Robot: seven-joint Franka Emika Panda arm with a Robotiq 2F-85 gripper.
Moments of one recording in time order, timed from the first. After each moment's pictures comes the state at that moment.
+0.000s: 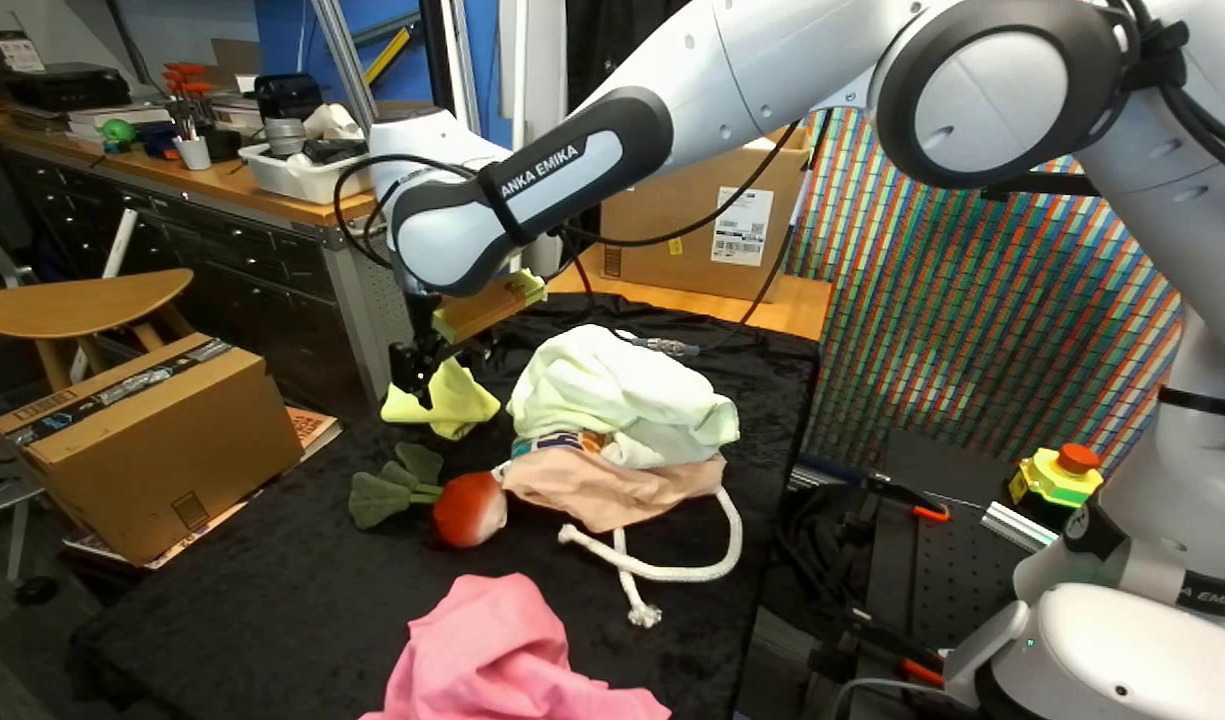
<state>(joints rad) 0.18 0.87 0.02 -1.23 -0.09 2.16 0.34</state>
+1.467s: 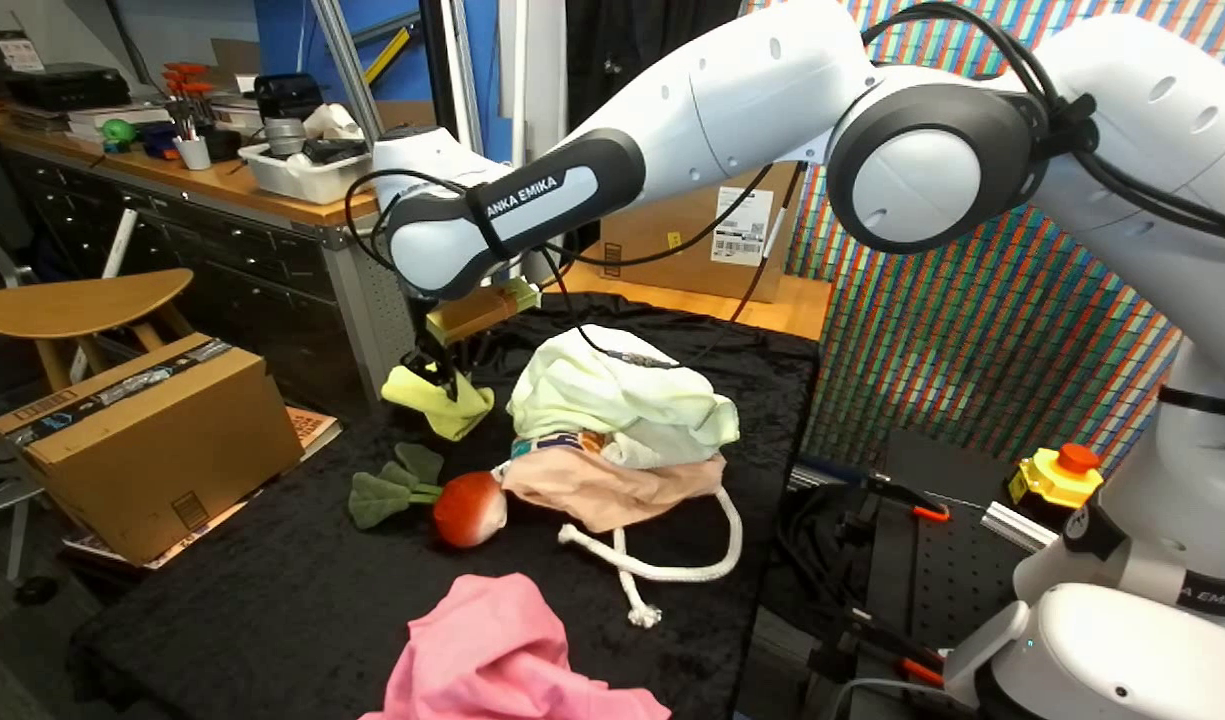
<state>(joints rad) 0.17 1.02 -0.01 -1.02 -0.05 2.07 0.37</state>
